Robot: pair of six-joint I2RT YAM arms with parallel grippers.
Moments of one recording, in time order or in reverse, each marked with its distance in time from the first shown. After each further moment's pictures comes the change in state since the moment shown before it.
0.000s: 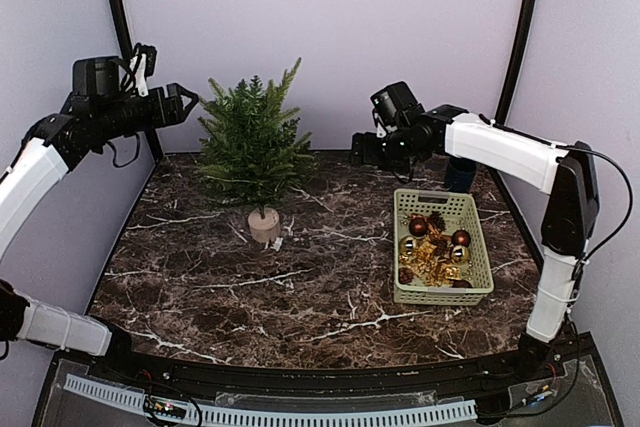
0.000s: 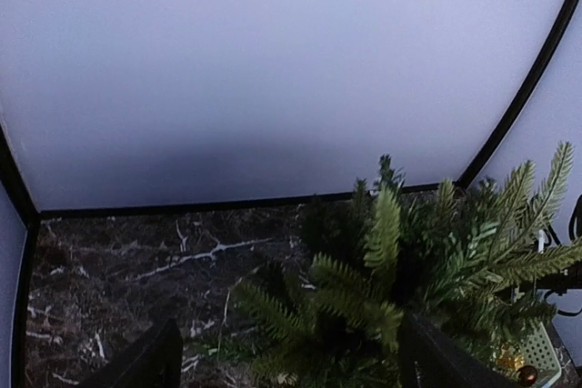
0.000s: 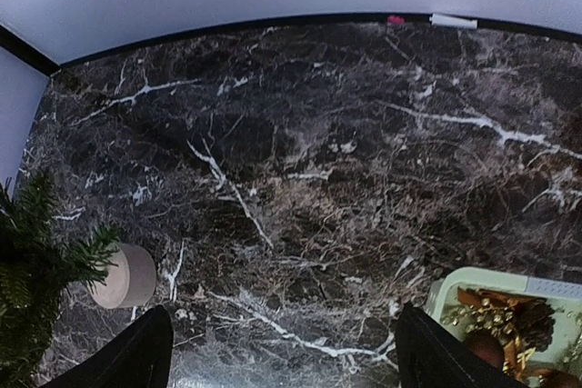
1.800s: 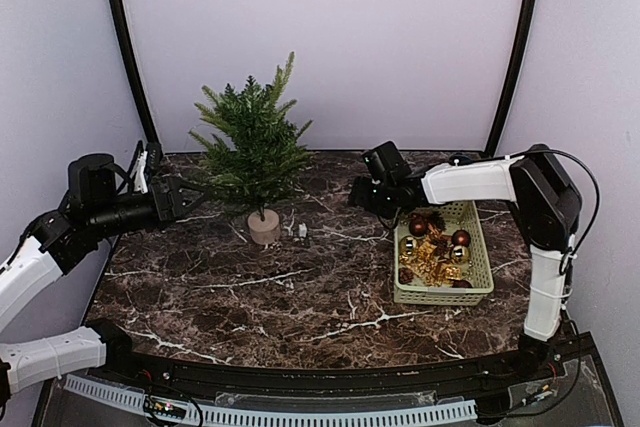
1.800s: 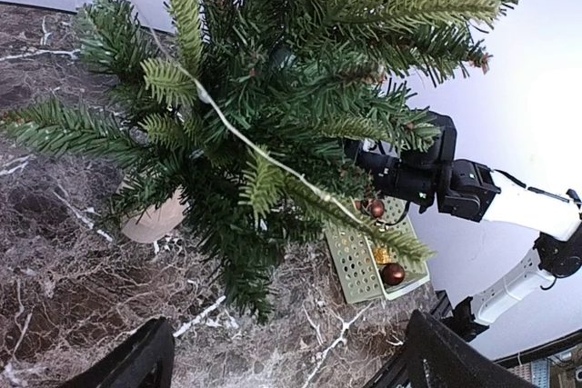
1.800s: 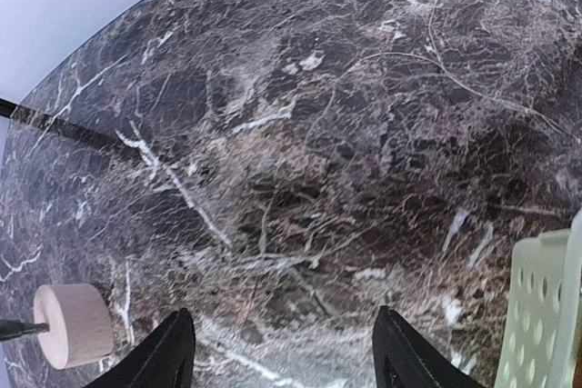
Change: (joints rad) left arm -0.109 -0.487 -0.715 0.126 0.291 -0.413; right arm 0.027 0.102 -0.375 0.460 0.033 0.275
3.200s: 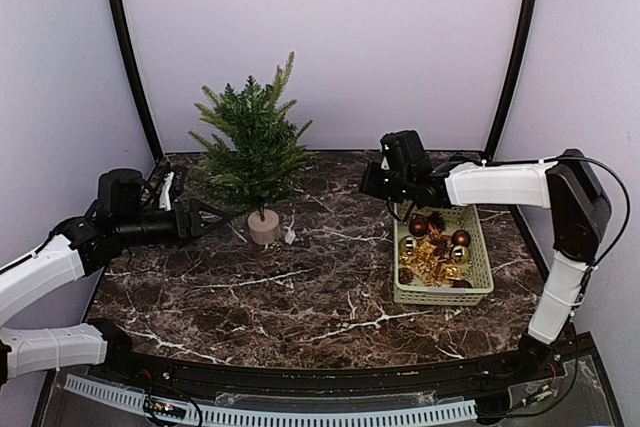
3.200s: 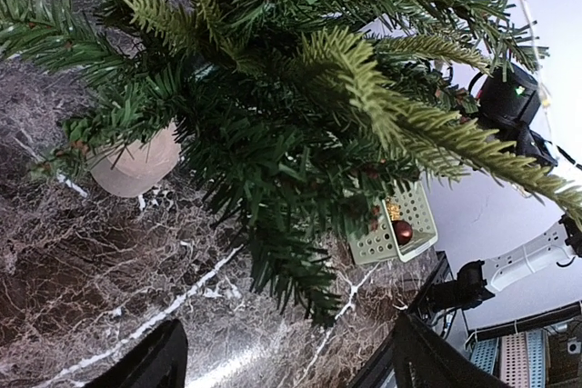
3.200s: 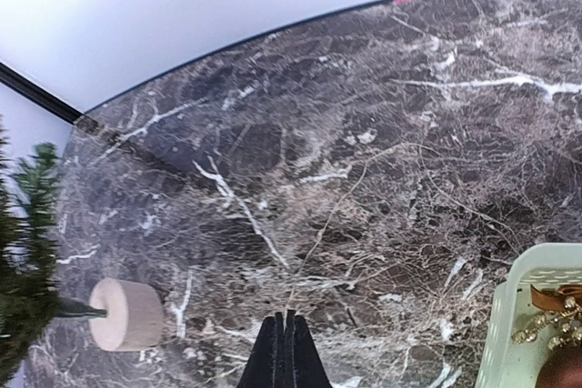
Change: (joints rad) left arm -0.015 0.122 -0.127 0.141 0.108 0.000; right arm -0.007 -0.165 -0.122 0.163 -0.014 -0.125
